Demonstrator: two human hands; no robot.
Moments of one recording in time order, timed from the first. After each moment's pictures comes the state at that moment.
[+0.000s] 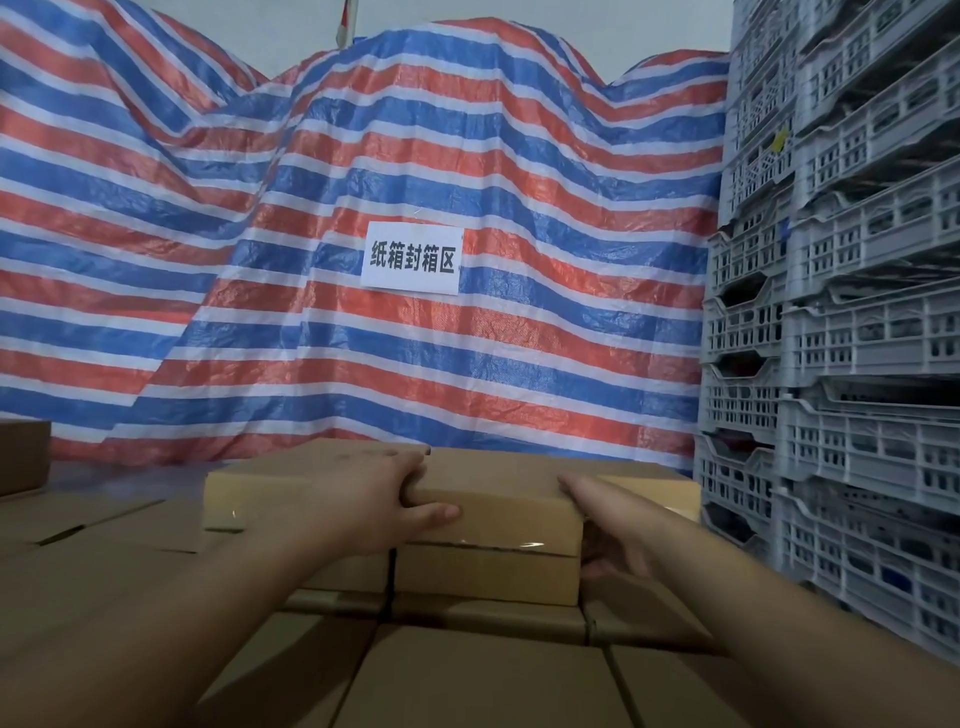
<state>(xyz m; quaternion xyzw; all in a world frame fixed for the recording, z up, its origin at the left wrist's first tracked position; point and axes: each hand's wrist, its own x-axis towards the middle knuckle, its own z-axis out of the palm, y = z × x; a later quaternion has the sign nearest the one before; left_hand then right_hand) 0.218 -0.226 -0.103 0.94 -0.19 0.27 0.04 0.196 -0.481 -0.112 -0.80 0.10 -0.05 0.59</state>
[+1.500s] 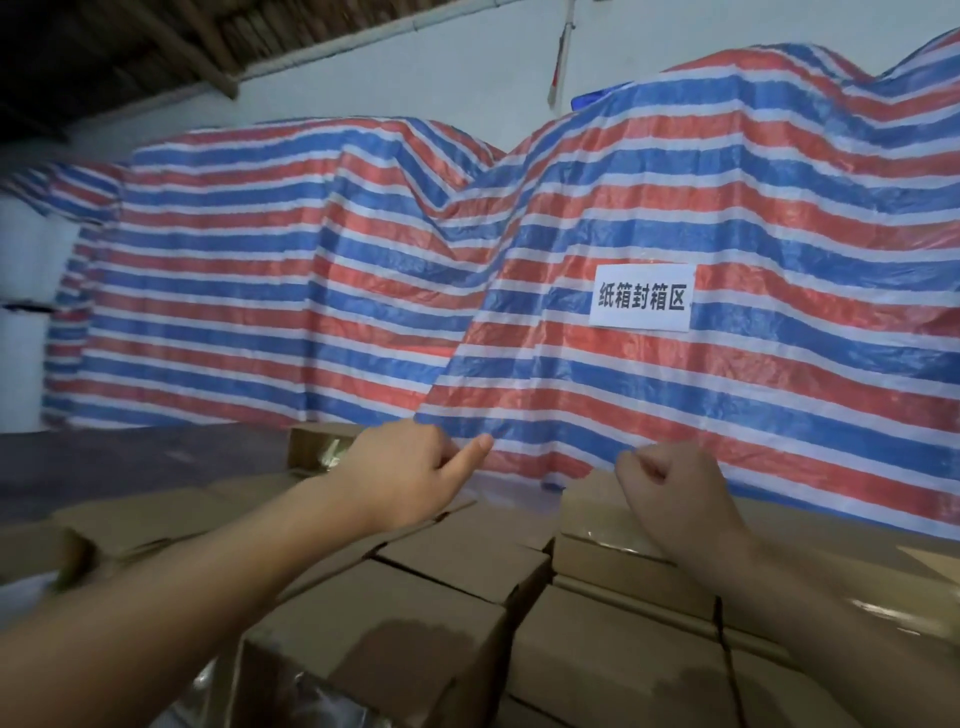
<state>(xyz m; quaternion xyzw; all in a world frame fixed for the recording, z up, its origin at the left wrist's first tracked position) 0.058 0.036 -0.073 0.91 -0.09 0.39 0.05 0.118 -0.222 -0.080 -0.76 -0.33 -0.40 0.39</state>
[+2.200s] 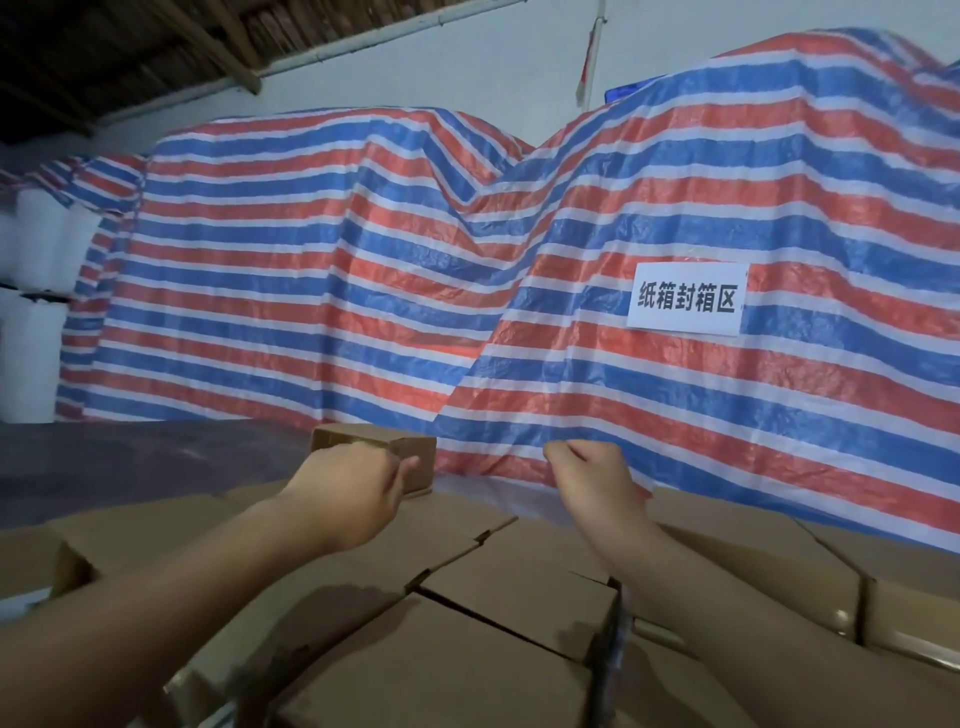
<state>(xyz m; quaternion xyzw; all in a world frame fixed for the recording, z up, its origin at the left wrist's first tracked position) 0.130 0.162 -0.115 0.92 0.03 0.38 0.01 0.194 -0.072 -0.089 -0.79 -0.23 -0.23 0.53</state>
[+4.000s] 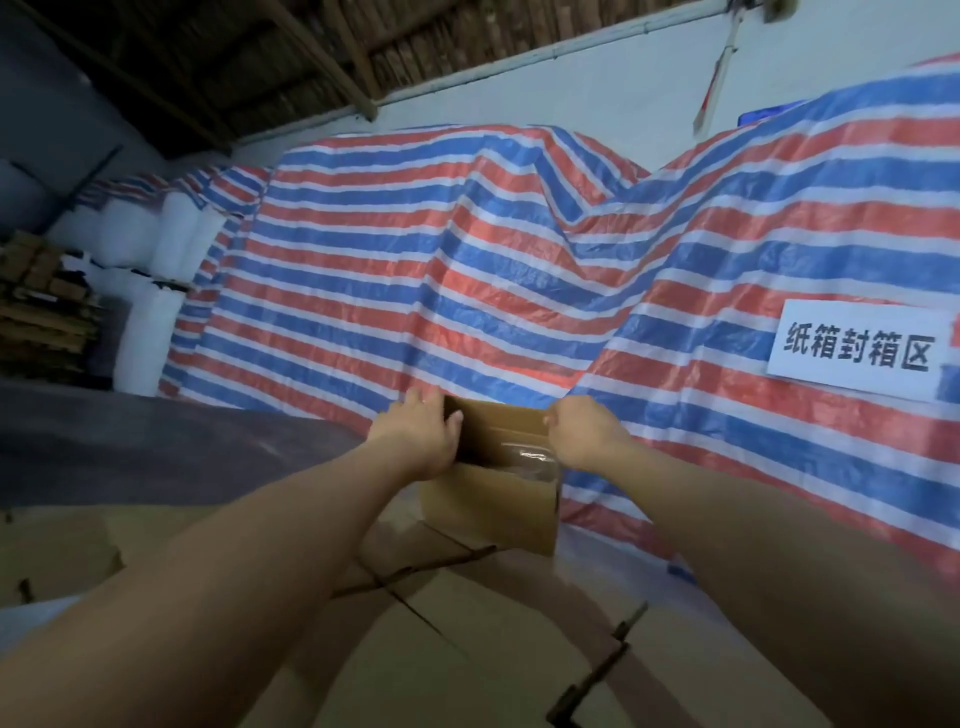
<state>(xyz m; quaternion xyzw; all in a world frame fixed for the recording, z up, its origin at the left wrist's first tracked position) 0.275 0.308 -0.093 0.89 0.17 0.40 0.16 0.355 0.129 -0.022 -0.91 -0.30 -0.29 0.04</state>
